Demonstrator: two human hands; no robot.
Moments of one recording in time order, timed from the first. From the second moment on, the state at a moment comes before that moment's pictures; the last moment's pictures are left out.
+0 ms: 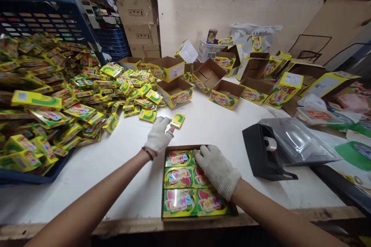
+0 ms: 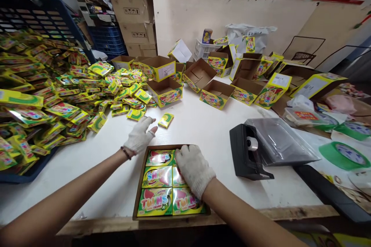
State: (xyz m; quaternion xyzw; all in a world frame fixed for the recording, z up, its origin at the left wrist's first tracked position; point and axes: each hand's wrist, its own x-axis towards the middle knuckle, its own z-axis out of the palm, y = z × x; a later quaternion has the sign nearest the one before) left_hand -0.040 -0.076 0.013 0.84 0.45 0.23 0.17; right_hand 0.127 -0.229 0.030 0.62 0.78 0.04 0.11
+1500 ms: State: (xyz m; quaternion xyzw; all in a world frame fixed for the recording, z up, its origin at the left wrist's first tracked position) left_hand -0.098 0.042 -0.022 0.81 0.57 0.06 0.09; right_hand 0.089 -0.295 0.008 0.55 0.82 -0.11 -0.15
